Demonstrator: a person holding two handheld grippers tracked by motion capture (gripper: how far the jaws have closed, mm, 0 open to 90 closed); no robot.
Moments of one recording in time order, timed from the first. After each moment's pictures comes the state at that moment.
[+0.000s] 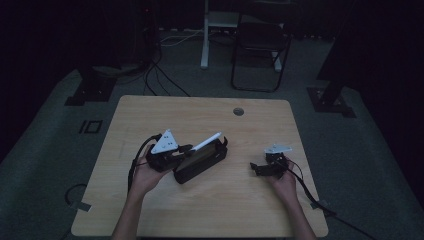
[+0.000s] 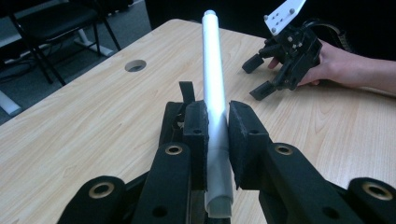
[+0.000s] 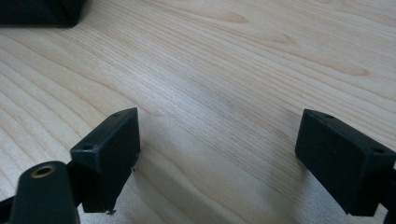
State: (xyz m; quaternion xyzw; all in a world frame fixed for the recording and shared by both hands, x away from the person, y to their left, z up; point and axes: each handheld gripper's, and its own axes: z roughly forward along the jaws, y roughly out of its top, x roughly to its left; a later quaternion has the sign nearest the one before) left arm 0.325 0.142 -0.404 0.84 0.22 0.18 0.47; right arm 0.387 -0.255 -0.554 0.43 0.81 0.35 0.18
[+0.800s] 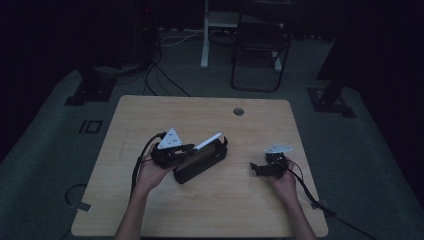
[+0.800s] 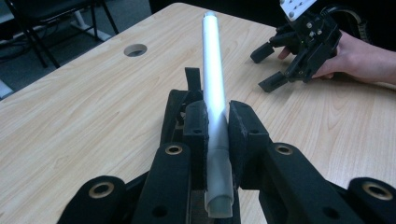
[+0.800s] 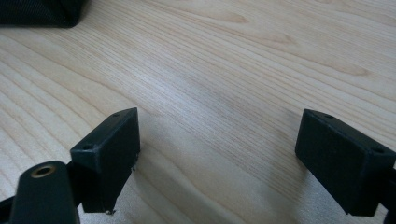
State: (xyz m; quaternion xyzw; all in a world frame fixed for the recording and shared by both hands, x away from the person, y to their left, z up) left arm 0.343 0.135 -0.420 0.84 0.24 0.16 0.46; right arm 0.387 -0.255 -0.554 0.43 0.81 0.35 0.18
